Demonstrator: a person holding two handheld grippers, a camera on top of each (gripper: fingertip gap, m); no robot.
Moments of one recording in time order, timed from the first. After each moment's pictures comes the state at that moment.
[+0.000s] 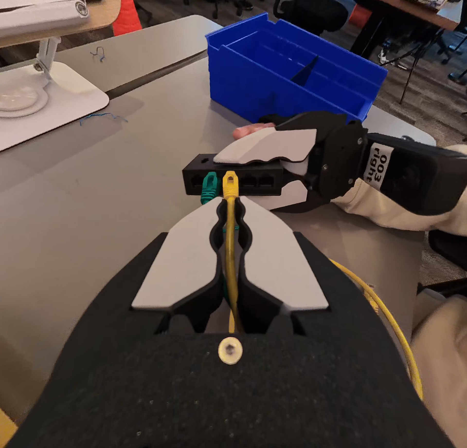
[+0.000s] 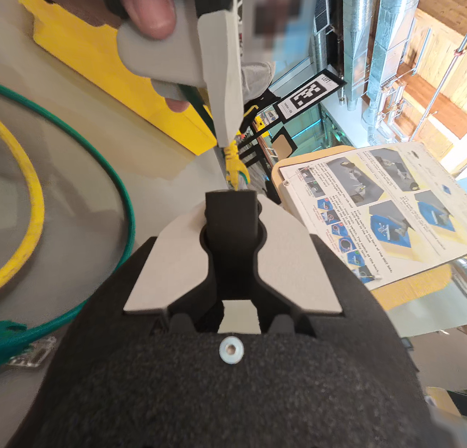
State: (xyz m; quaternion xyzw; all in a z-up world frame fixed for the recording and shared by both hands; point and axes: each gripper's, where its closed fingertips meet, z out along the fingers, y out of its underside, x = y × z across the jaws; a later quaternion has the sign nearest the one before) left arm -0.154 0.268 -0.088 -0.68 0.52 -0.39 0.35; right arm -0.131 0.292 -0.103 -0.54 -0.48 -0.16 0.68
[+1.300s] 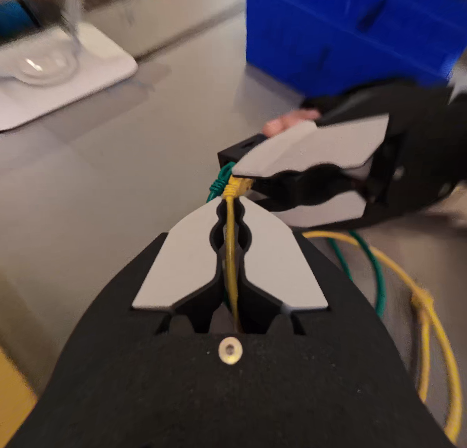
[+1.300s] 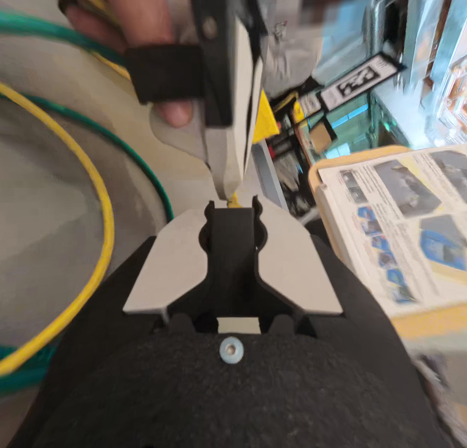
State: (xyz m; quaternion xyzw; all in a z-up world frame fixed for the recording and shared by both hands) left arm -0.157 0.287 -0.128 -0.71 0.52 -0.31 0.35; right arm -0.158 0.289 -0.121 -0.57 -0.52 -0.13 0.62
